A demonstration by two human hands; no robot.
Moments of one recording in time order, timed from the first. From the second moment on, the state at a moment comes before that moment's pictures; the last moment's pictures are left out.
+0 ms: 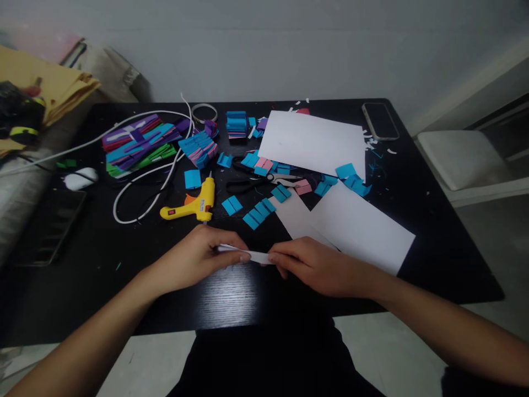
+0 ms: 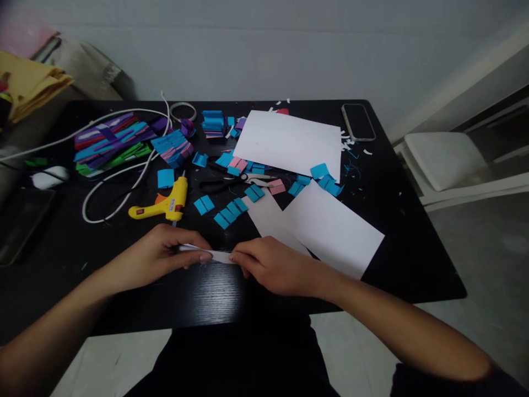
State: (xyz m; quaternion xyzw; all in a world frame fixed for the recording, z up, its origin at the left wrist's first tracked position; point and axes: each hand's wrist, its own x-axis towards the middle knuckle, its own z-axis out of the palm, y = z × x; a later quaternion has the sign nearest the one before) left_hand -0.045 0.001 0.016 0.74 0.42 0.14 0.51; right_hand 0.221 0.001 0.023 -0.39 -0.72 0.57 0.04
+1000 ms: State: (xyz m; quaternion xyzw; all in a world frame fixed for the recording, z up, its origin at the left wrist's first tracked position) left_hand -0.030 0.016 0.006 0.56 0.47 0.29 0.61; right_hand 0.210 -0.001 0.010 -0.42 -0.51 0.72 0.21
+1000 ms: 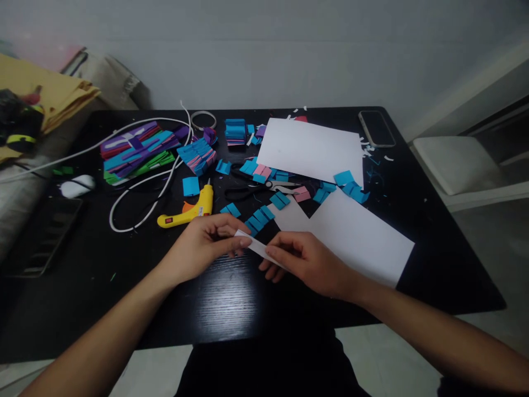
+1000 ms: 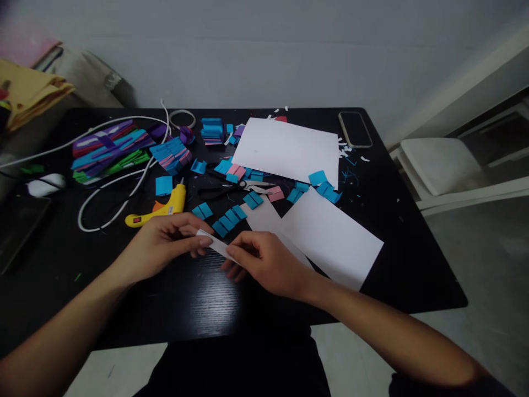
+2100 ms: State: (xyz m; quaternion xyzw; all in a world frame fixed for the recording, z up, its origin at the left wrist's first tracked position) left_hand -0.017 0.006 -0.001 0.47 0.47 0.44 0.61; right_hand 0.195 -0.006 0.009 -0.42 -0.45 0.74 0.26
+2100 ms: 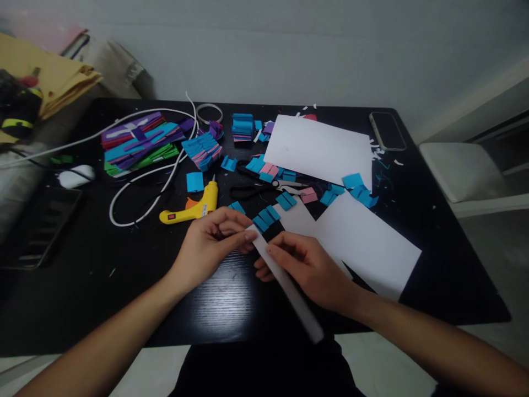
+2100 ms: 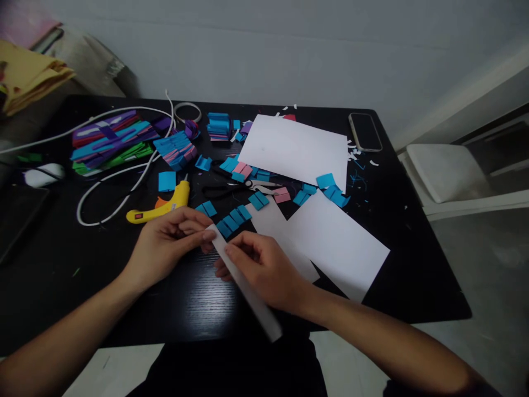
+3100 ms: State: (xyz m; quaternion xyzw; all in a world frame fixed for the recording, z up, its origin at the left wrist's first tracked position) left_hand -0.006 -0.004 -0.008 0.53 0.50 0.40 0.55; right_hand 0.191 0.010 -0.005 -0.43 -0.46 0.71 0.32
